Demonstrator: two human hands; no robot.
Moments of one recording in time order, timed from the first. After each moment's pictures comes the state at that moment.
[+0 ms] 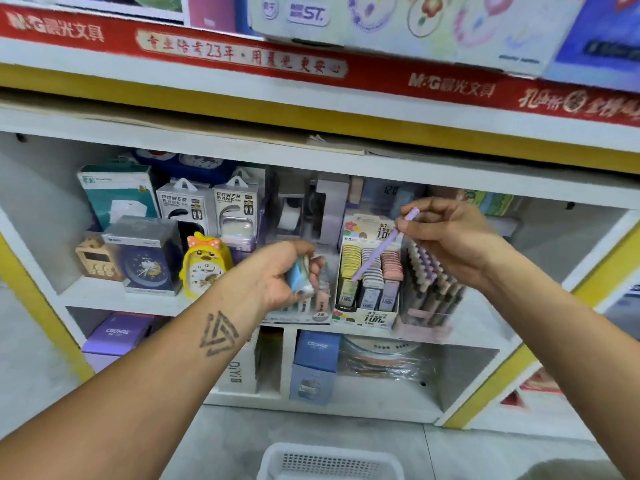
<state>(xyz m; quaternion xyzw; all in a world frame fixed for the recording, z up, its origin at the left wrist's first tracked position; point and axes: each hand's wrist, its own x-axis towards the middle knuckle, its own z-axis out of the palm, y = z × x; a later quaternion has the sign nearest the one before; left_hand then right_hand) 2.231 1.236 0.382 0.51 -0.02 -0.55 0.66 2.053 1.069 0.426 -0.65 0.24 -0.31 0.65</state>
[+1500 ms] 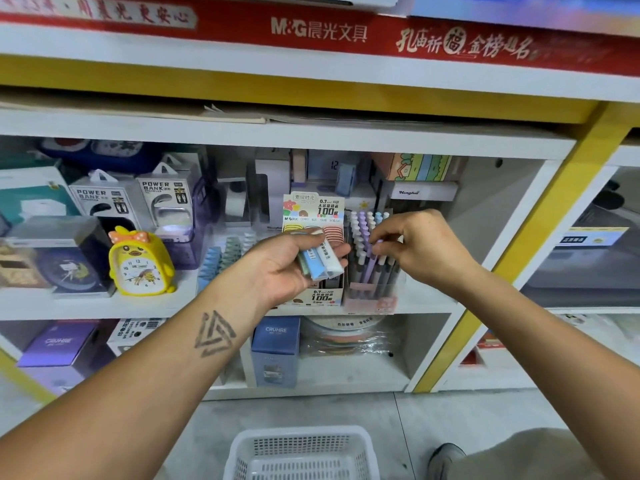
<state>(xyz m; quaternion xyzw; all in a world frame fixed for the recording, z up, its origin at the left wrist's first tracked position) 2.157 1.173 0.367 0.43 -0.09 -0.59 0.68 1.978 1.049 0.390 -0.93 0.24 -0.24 0.11</state>
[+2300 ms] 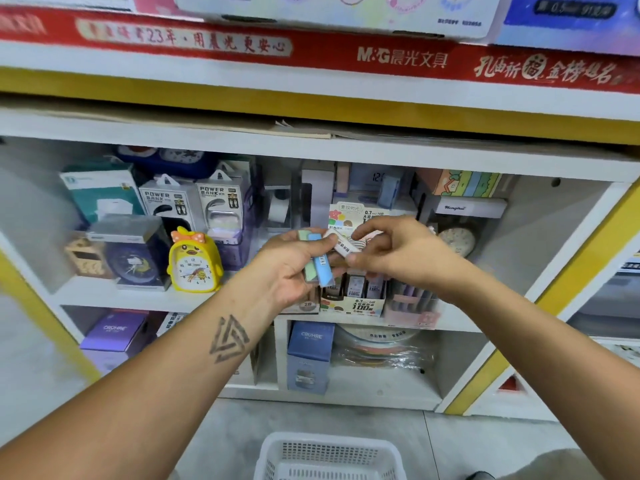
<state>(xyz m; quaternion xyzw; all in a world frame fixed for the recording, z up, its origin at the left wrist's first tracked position) 2.190 1.210 0.375 0.49 -0.10 -0.50 0.71 2.040 1.100 0.405 -0.86 0.26 -0.13 0.42</state>
